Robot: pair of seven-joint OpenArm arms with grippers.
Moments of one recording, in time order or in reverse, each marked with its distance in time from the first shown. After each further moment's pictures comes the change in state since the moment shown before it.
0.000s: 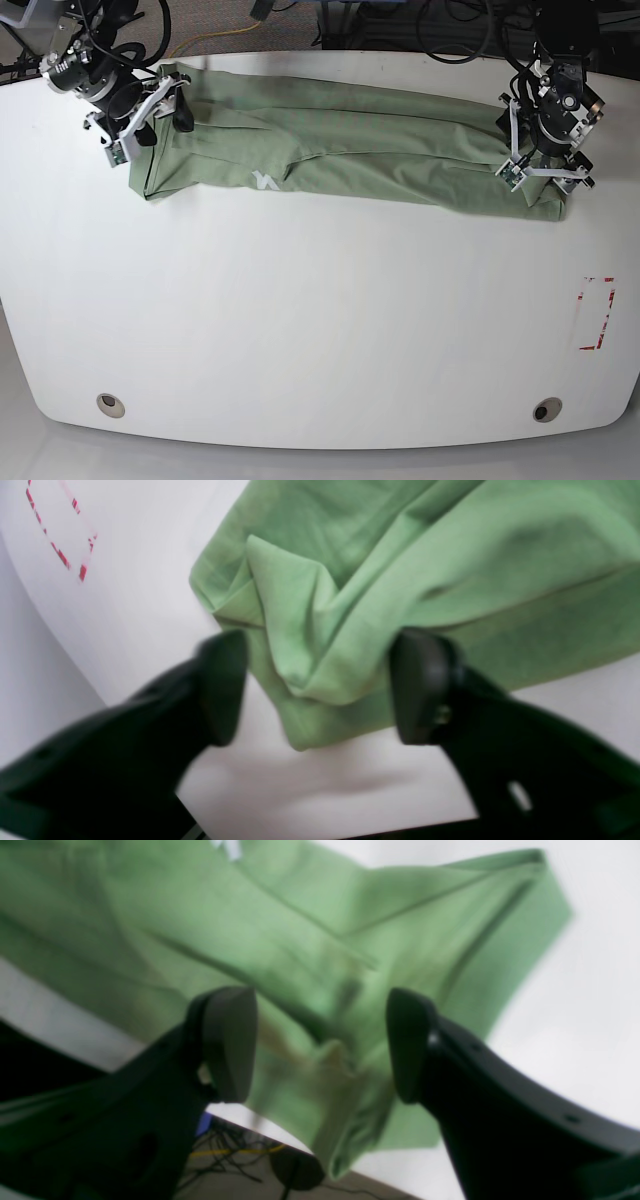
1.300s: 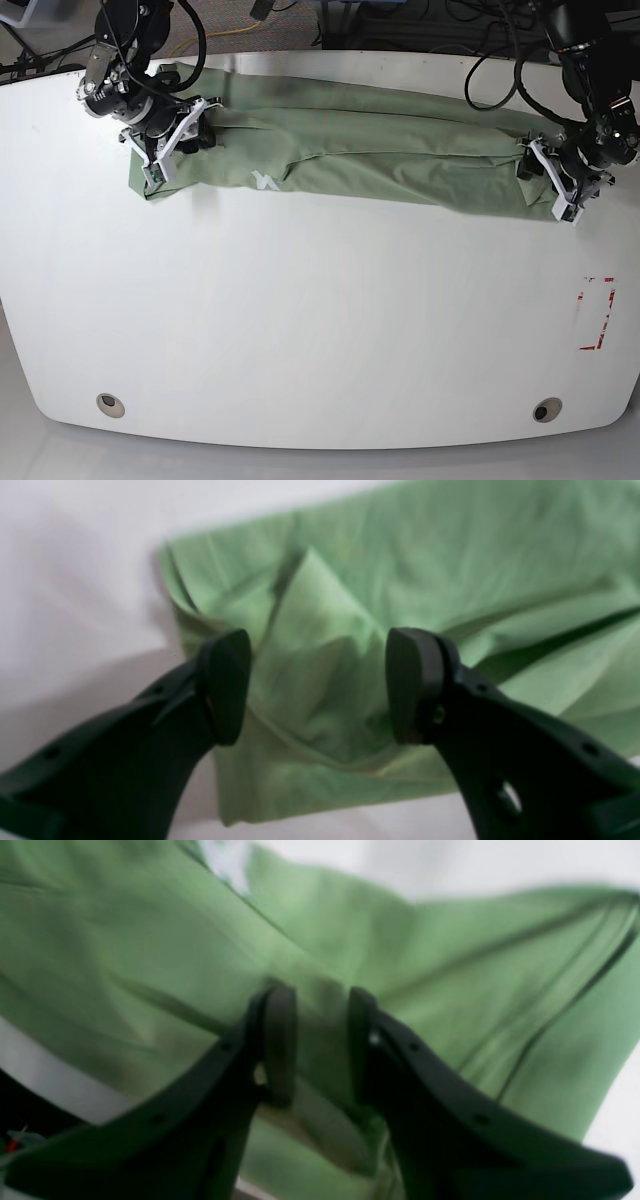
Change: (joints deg) left arm -12.3 0.3 -15.4 -22.0 -31.7 0.5 8.0; right arm 8.4 -5.9 -6.9 -9.5 -11.1 -0.7 0.4
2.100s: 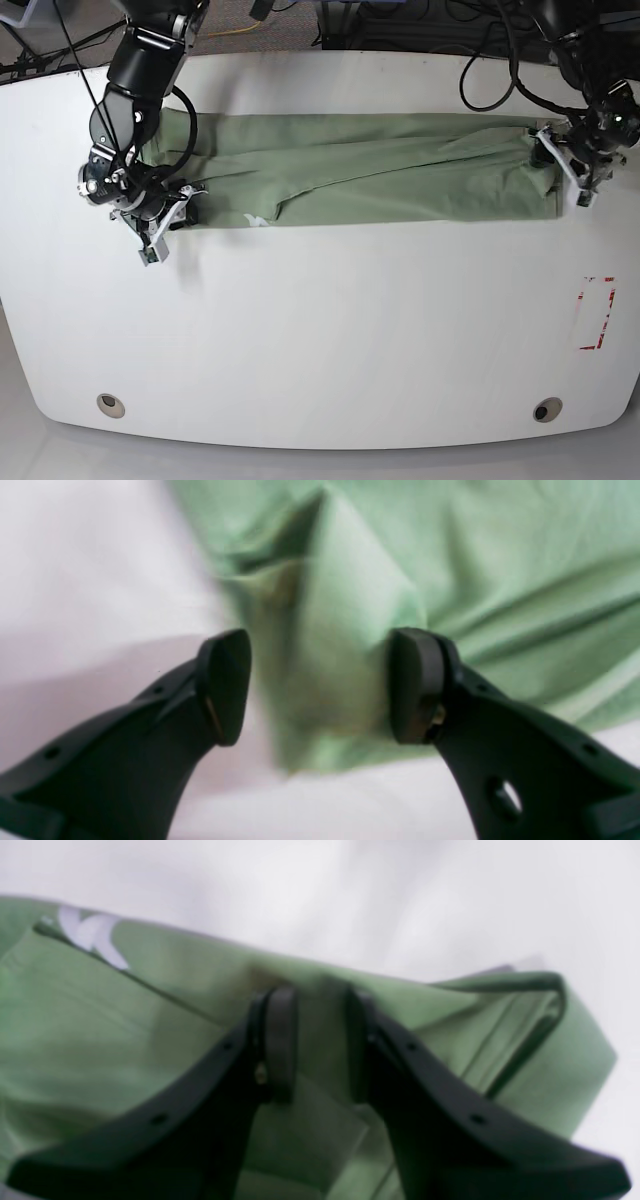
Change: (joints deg) left arm 1.5 4.7 -9.0 3.7 5.2 -0.2 1.7; right arm 25.5 3.1 -0.4 -28.1 -19.0 2.1 11.1
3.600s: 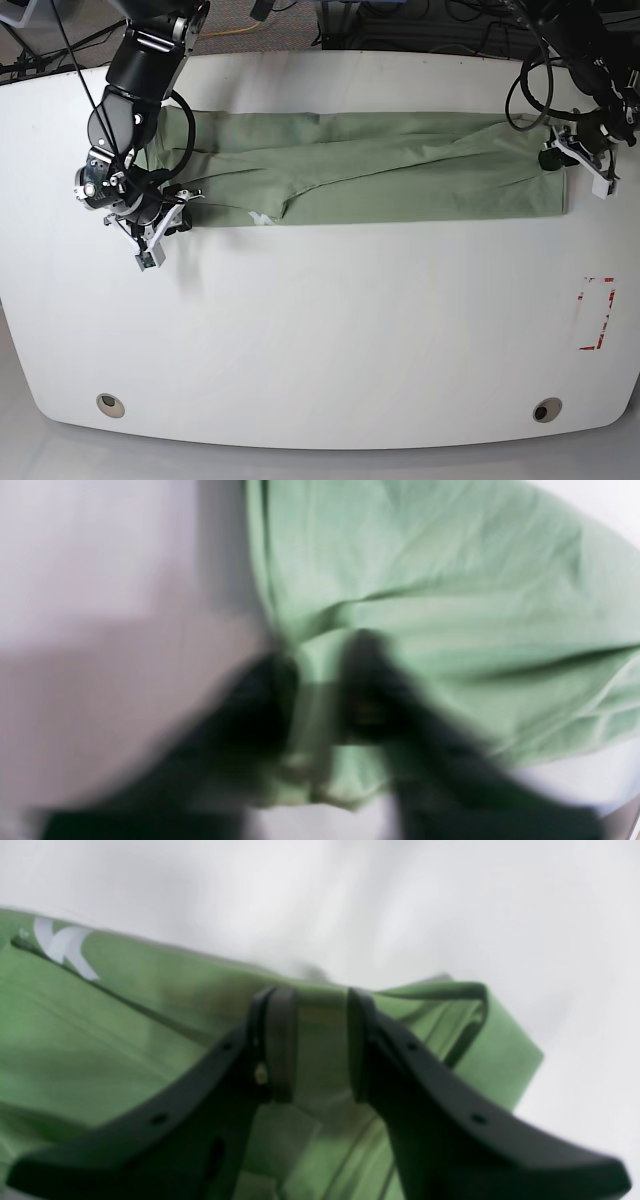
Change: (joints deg) left arm -6.0 1.1 -12.7 -16.0 -17.7 0.2 7.8; right arm 0.0 -0.2 0.0 2.4 -1.2 0.5 -0.7
